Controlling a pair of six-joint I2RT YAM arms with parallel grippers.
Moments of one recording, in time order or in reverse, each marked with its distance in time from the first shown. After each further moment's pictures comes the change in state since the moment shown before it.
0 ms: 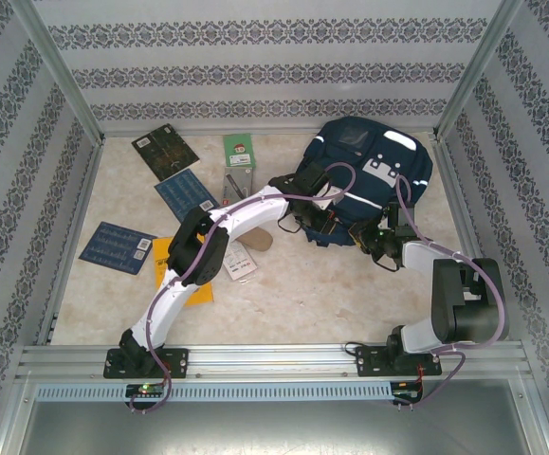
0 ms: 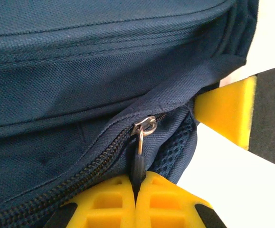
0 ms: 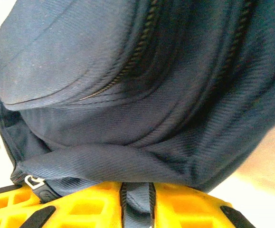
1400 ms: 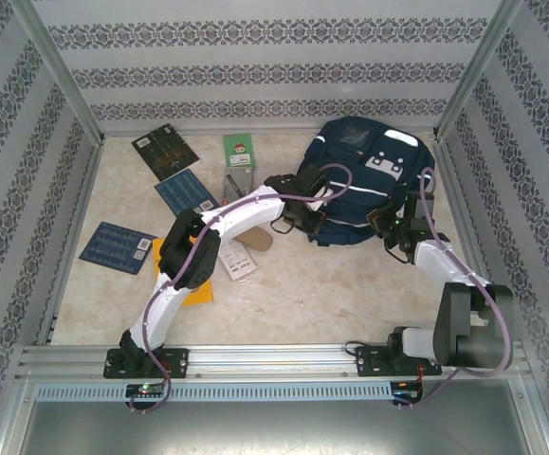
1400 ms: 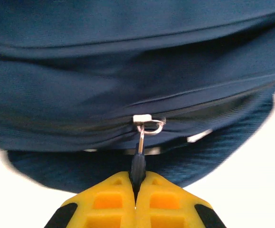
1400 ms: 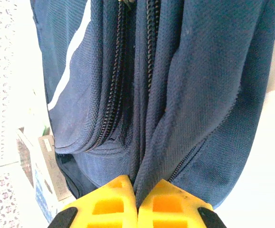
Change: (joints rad) left arm -0.005 -0.090 -0.066 -0.110 -0.213 0.010; right arm -0.089 -0.155 0.075 -0.108 0.078 0.039
